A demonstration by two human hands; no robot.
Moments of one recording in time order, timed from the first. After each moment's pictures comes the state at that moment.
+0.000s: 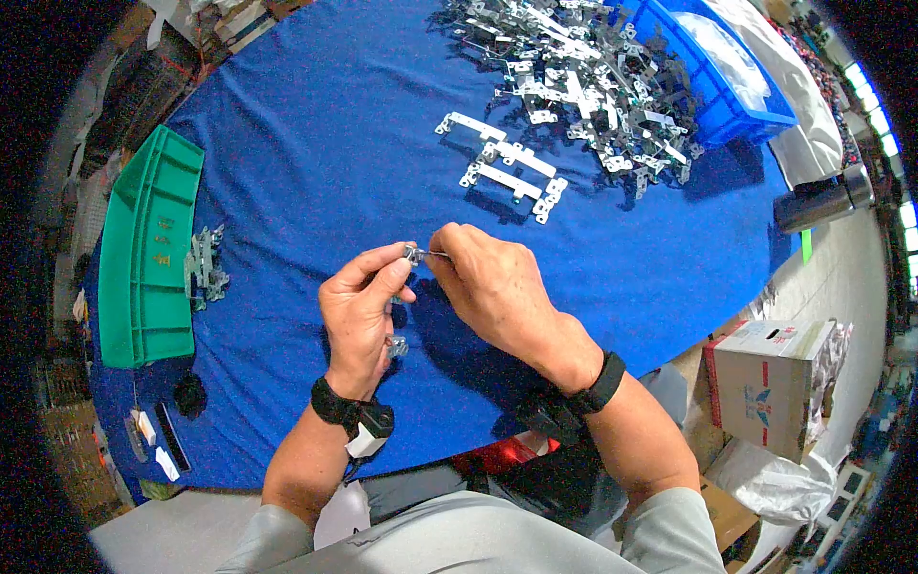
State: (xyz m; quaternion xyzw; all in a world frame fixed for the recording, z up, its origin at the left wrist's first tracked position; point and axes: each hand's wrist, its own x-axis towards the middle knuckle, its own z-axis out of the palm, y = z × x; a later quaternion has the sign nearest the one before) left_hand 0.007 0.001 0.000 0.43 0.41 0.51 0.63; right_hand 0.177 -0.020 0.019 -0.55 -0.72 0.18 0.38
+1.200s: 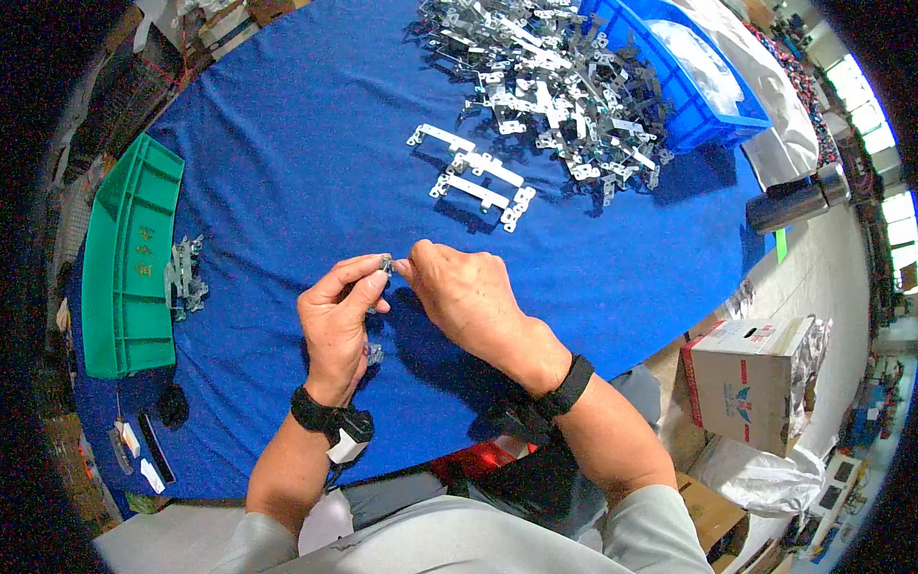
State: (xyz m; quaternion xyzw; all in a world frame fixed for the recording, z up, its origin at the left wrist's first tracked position) left_hand 0.008 0.000 0.003 0.48 0.40 0.50 0.60; right_hand 0.177 -0.021 0.012 -0.59 -0.73 0.17 0.31
